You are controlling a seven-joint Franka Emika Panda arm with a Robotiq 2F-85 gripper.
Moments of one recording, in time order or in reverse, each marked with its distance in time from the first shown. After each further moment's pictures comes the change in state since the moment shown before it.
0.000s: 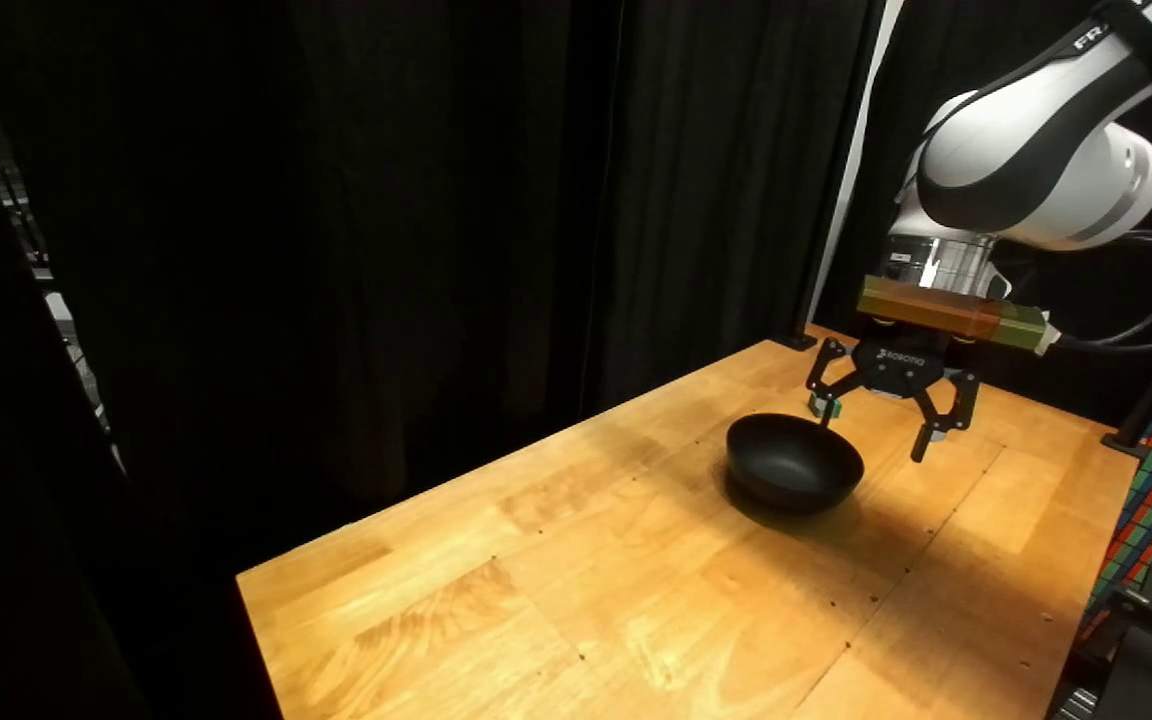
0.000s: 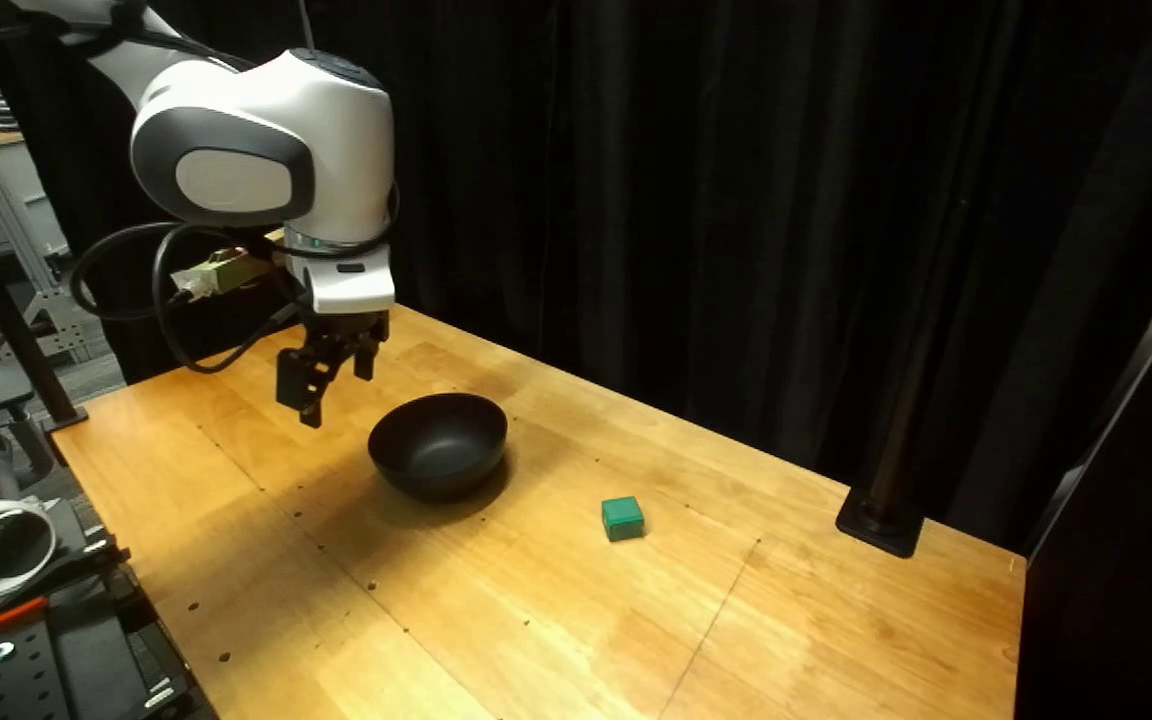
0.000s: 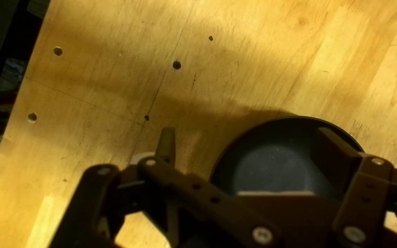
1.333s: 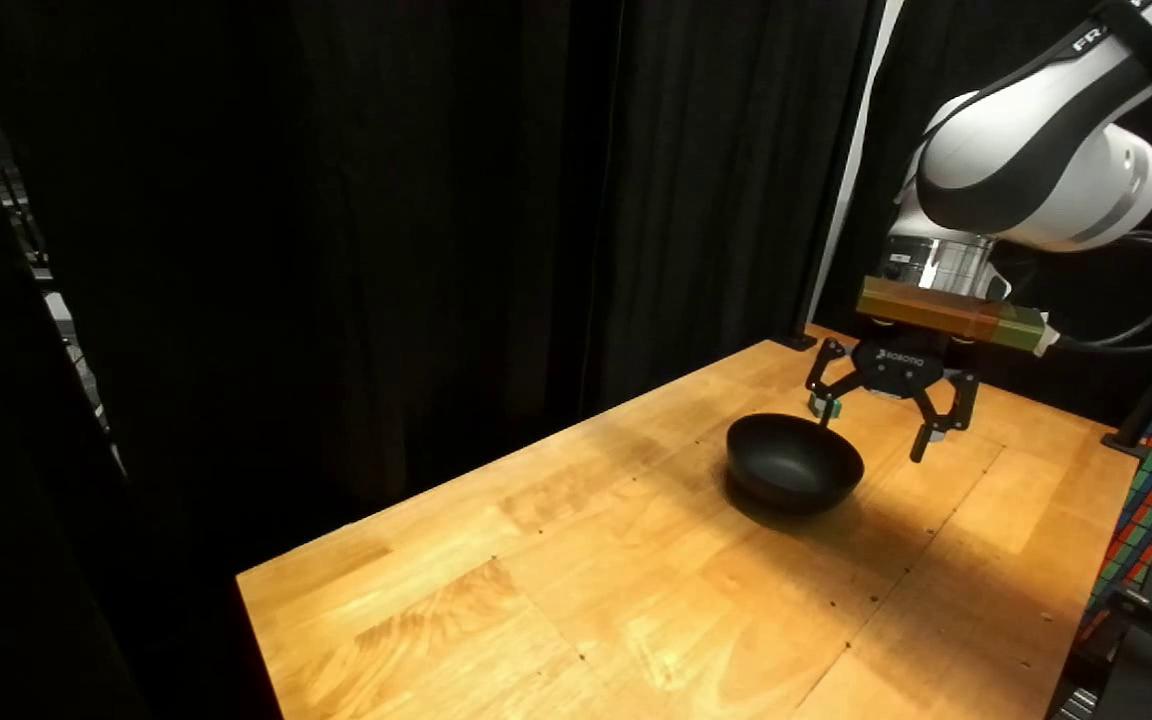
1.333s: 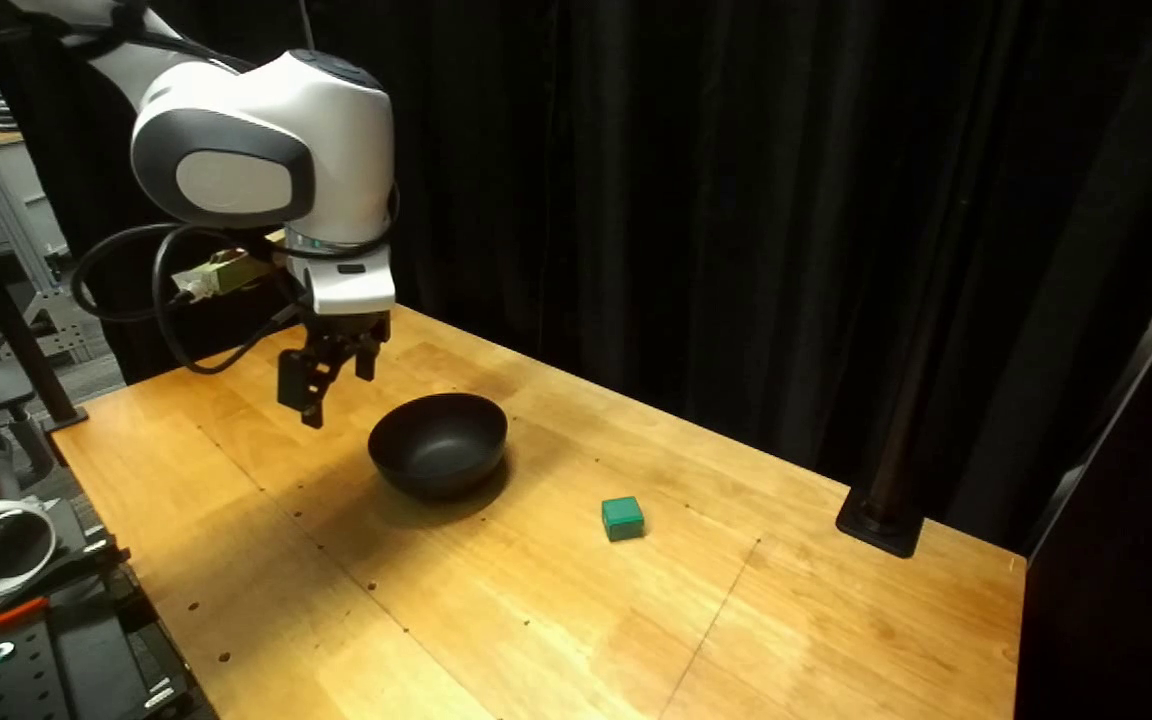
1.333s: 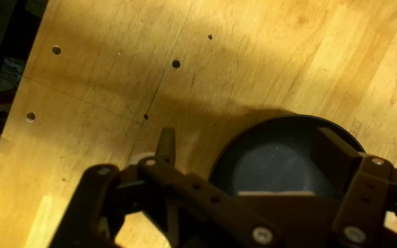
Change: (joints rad) arm 0.000 0.003 0.000 0.000 0.000 0.010 0.003
